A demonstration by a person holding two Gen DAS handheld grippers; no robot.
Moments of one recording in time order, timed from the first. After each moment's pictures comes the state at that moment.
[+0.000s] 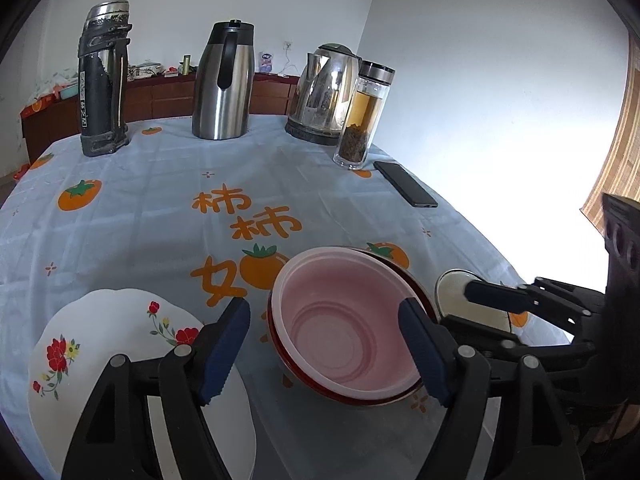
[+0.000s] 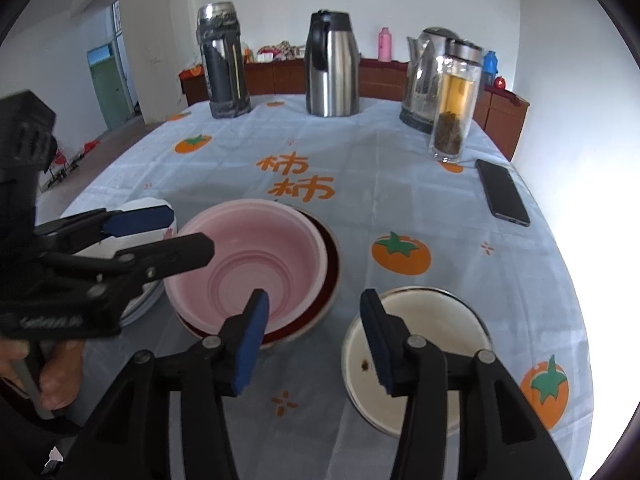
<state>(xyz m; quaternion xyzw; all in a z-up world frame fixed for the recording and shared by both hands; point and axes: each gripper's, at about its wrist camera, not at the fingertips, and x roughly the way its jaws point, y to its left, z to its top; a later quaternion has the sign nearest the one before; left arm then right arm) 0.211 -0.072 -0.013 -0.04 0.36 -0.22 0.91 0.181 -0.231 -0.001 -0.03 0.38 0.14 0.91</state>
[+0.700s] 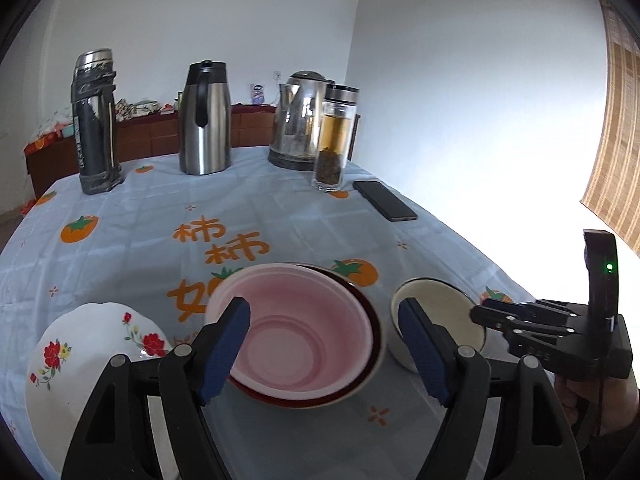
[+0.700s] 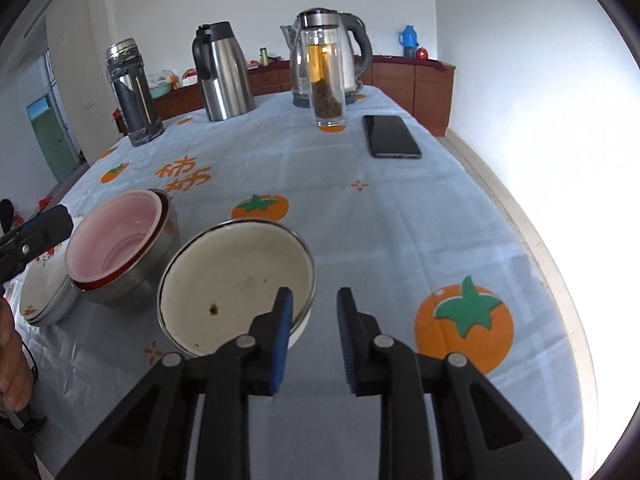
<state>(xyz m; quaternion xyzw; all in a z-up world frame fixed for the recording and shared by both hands) 0.172 -0.116 -0.001 0.00 0.30 -0.22 0.93 0.159 -0.340 -0.031 0.04 0.39 0.04 0.92</state>
